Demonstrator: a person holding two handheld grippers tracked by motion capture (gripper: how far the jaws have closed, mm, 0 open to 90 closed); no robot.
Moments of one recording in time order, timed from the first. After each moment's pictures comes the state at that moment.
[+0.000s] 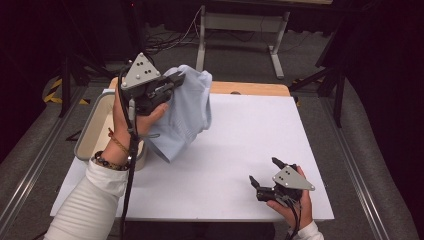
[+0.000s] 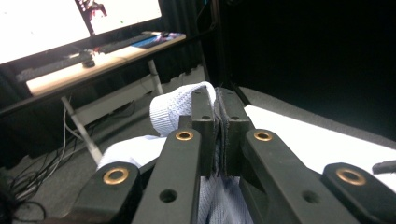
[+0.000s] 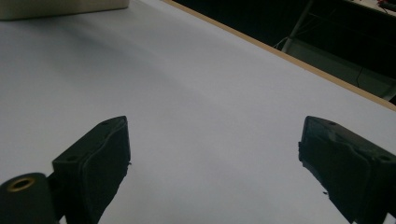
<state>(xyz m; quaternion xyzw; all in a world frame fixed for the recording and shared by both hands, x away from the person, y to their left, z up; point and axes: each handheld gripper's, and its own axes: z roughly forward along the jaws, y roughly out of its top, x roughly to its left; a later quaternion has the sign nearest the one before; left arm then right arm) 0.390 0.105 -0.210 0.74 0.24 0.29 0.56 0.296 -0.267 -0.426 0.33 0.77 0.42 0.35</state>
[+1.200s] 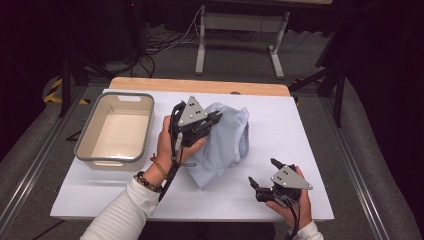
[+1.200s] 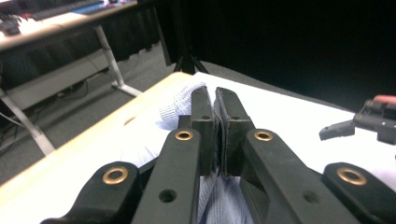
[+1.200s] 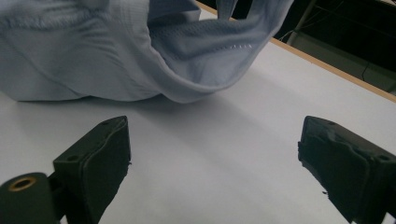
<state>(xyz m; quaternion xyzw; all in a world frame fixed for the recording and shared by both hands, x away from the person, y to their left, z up) 0.386 0.028 -0.303 0.79 0.22 0.22 0.53 0.298 -0.265 -0.430 0.33 0.78 0.41 0.34</state>
